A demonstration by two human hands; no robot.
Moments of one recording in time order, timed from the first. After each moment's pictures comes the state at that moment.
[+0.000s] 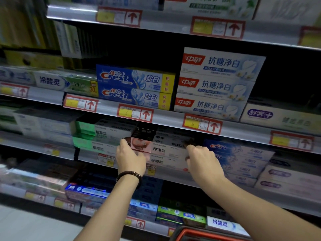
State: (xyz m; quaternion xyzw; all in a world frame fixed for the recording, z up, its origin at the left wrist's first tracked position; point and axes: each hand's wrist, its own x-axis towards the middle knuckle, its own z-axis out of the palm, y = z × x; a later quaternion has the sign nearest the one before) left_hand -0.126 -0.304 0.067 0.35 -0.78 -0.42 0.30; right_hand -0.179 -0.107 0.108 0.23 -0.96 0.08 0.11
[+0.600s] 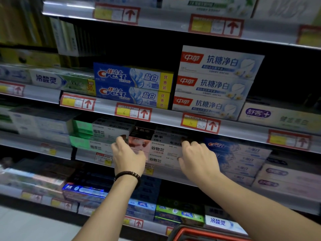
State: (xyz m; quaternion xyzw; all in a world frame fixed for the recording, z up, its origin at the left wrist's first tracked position) left_hand -0.125 -0.303 0.067 0.35 -0.78 -0.41 0.32; right_hand -0.170 -0.116 0.120 0.26 -0.95 0.01 0.14
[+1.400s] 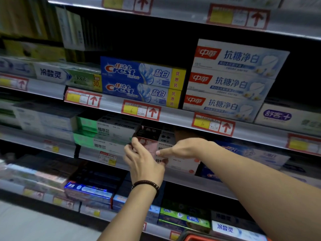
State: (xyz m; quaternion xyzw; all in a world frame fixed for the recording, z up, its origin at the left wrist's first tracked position) left_hand -0.139 -0.277 0.041 0.33 -0.82 -0.34 0.33; right_hand -0.213 -0.181 0.161 0.26 -0.93 0.02 -0.25
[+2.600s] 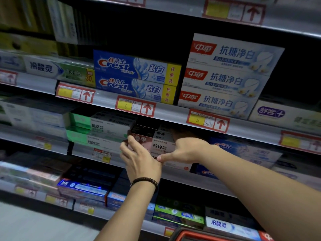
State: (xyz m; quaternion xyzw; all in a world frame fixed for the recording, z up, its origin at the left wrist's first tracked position) left_hand -0.144 -0.267 0.037 0.36 -0.82 -0.30 0.32; right_hand -0.215 -0.159 0.147 0.30 -0.94 -0.02 -0.13
